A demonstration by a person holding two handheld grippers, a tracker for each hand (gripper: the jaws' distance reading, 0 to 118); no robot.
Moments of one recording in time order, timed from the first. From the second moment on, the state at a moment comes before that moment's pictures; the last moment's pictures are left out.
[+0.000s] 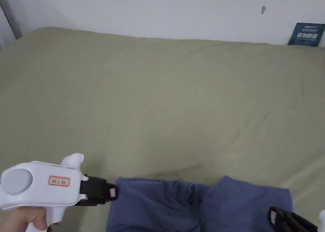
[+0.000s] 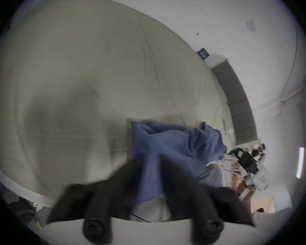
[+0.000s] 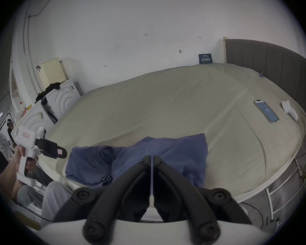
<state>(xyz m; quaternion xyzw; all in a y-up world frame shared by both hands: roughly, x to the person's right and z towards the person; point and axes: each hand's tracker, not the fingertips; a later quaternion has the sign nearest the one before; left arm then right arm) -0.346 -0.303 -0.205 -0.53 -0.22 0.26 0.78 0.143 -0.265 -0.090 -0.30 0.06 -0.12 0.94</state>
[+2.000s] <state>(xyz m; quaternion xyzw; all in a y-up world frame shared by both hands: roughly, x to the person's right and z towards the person) -0.177 -0.227 -0.253 -0.56 -0.16 0.16 0.80 0.174 -0.266 -0.079 -0.30 0.06 -0.18 0.94</state>
